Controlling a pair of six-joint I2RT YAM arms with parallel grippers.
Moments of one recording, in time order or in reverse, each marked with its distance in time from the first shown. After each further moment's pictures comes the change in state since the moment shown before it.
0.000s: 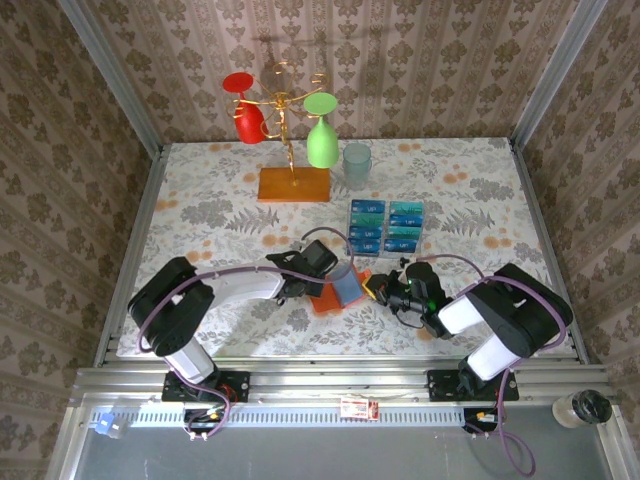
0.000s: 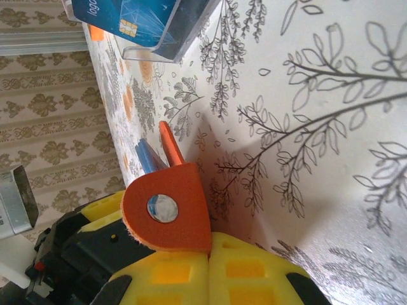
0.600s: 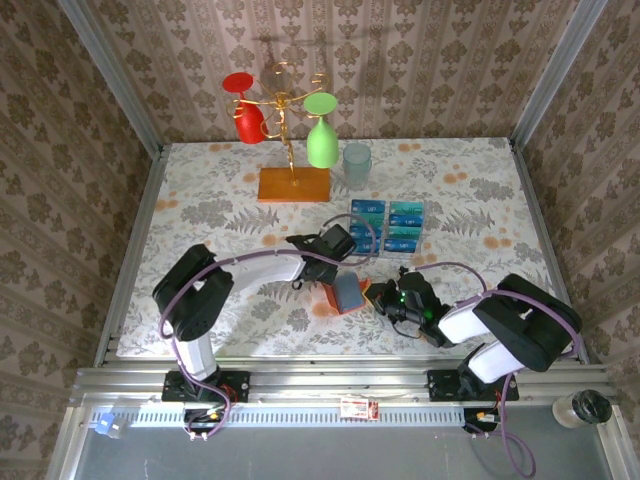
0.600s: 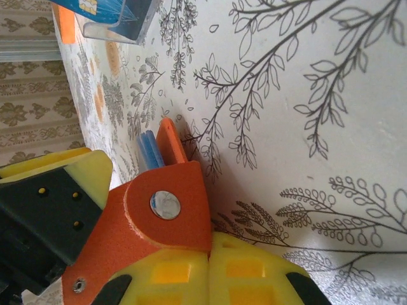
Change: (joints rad) left arm -0.023 0.157 0.278 -0.193 -0.058 0.137; right arm 0.130 -0.074 -0.029 -0.100 0.183 0.035
